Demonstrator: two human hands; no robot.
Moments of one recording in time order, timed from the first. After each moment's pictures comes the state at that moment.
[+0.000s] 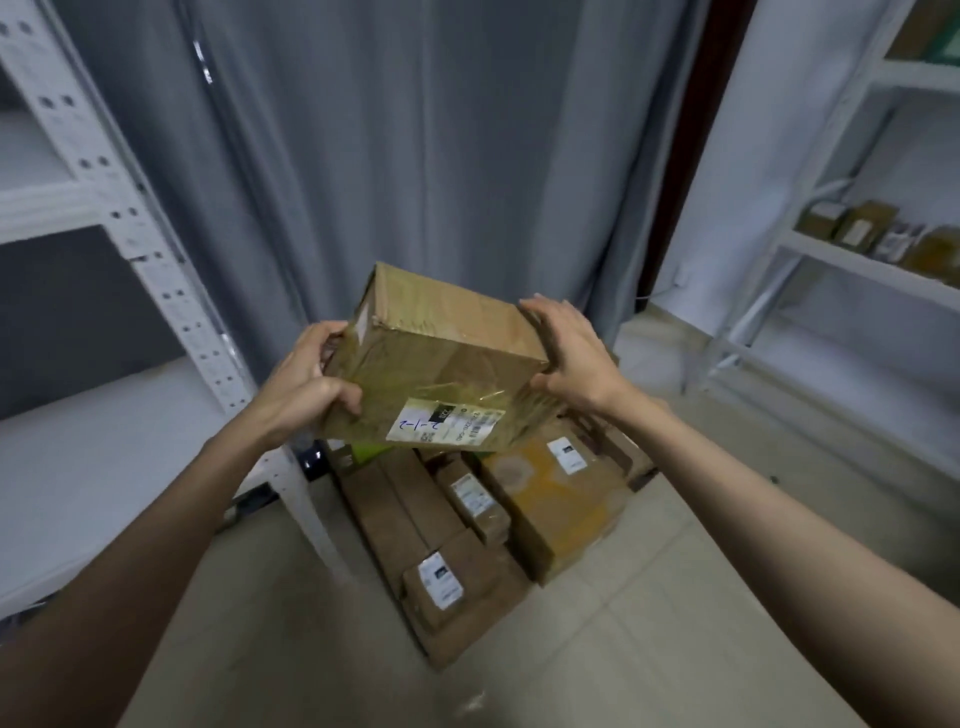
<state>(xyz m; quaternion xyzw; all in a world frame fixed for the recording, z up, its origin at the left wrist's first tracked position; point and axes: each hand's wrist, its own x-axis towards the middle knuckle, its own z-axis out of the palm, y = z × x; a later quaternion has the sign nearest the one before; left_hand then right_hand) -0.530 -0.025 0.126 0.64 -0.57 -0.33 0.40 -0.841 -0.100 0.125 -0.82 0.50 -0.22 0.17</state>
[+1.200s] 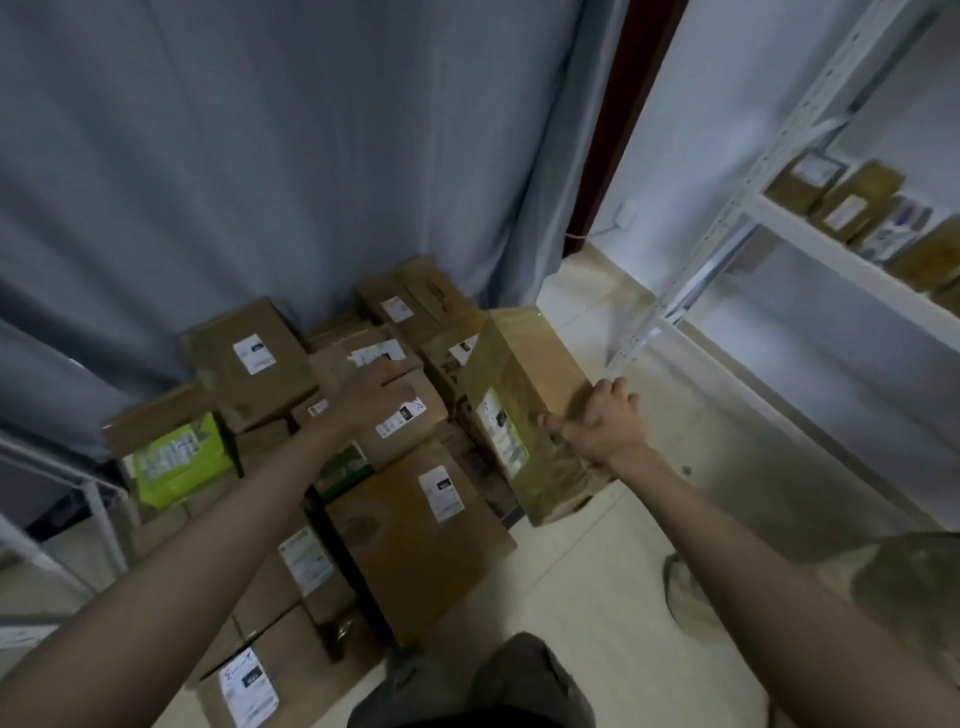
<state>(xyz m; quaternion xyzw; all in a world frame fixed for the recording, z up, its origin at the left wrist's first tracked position) -0.834 -0.500 -0.049 0.65 -0.60 -0.42 0.20 -1.130 -0.489 -0.028 -0.60 0.78 0.02 0.19</state>
